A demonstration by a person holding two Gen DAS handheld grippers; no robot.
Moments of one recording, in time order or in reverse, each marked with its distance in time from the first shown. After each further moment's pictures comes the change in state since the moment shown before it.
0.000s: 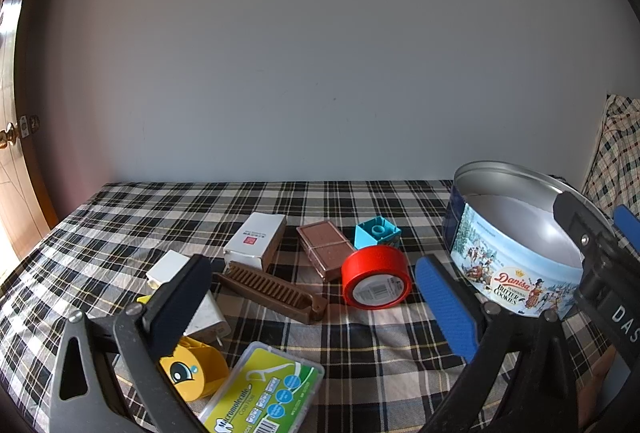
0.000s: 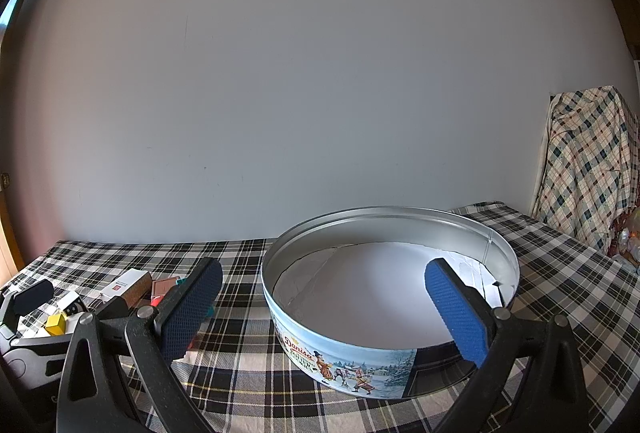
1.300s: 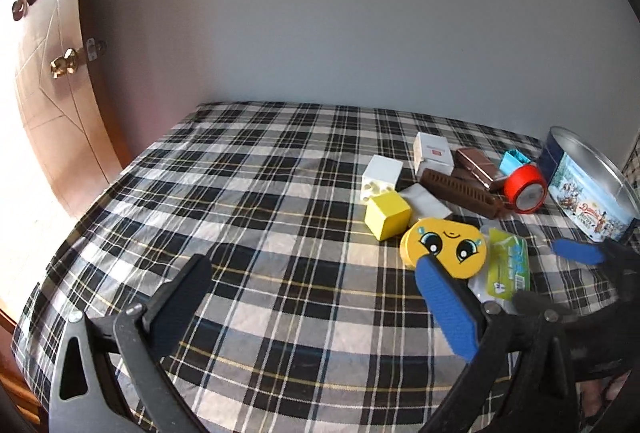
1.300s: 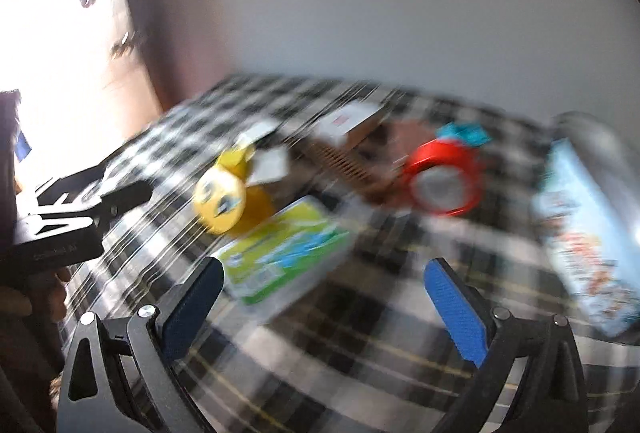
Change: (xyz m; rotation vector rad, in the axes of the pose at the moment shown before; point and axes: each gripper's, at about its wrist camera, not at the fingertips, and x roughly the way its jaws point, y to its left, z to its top) left arm -0.044 0.168 -0.036 -0.081 0.239 0.126; right arm 0.009 0.157 -0.060 -0.279 0.562 0.626
